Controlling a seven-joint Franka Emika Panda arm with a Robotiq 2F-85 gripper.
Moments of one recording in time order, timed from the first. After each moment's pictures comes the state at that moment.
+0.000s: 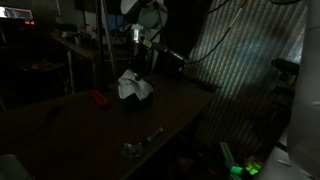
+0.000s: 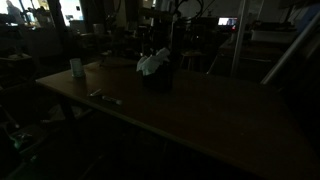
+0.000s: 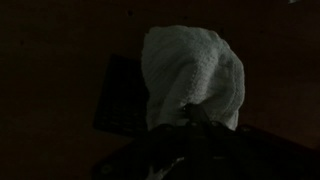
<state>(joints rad) -0.13 0.31 0.00 -1.71 0.10 1.88 -0.35</state>
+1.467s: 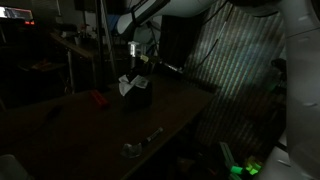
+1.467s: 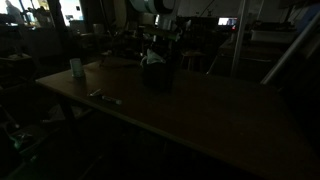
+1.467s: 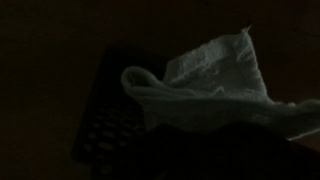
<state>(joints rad) -0.13 0.44 0.00 -1.67 0.09 1.94 -0.42</state>
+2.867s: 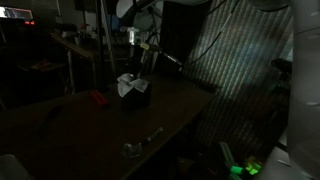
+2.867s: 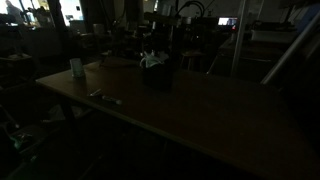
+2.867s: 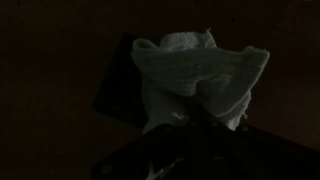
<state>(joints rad) -0.13 0.38 0.01 -1.63 0.09 1.88 -0.45</state>
